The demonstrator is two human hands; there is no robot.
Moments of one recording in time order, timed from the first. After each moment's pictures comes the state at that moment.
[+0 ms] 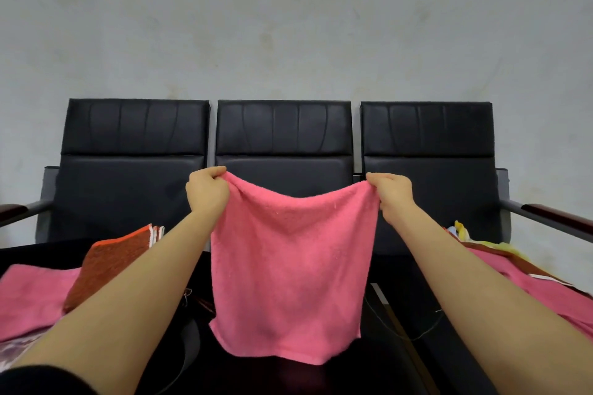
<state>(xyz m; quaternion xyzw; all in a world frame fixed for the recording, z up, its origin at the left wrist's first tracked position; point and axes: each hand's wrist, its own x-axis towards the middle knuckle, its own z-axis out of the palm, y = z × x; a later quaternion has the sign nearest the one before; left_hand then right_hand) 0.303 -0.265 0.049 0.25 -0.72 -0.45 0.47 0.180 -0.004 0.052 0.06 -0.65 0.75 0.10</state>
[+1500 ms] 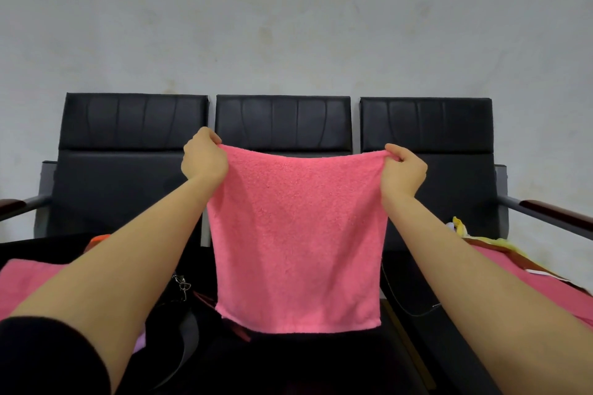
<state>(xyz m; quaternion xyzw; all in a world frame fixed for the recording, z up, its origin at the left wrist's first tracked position) 0.298 -0.267 0.092 0.27 -0.77 -0.30 0.49 0.192 -0.005 0.067 0.04 -0.62 0.72 0.32</state>
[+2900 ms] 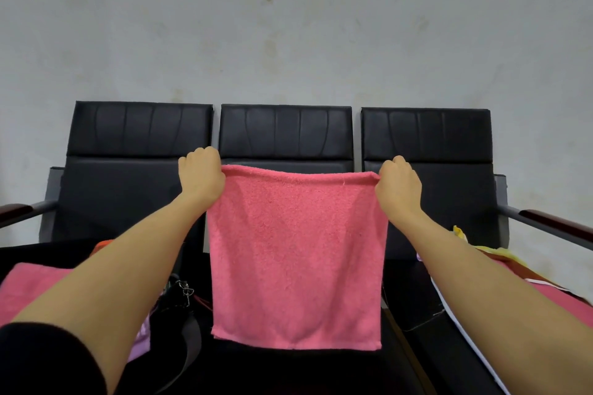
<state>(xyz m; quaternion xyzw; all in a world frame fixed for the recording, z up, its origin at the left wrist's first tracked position) 0.309 -0.287 0.081 0.24 -0.87 0.00 0.43 0.199 0.009 0.068 0.13 -0.88 0.20 0.40</state>
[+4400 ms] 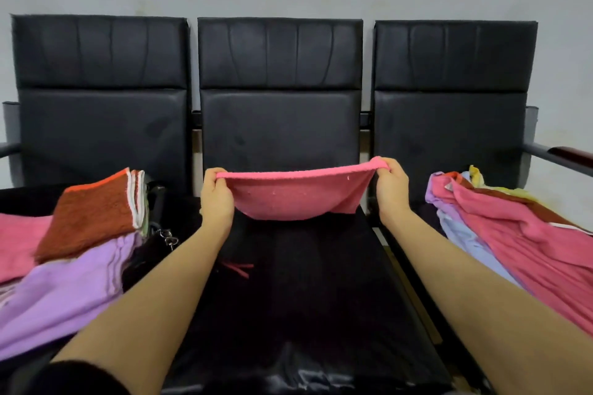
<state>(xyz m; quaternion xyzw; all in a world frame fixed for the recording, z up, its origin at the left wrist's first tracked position) 0.234 -0.277 -0.092 0.25 -0.67 -0.56 0.41 0.136 -0.022 -0.060 0.08 -0.66 0.73 0.13</state>
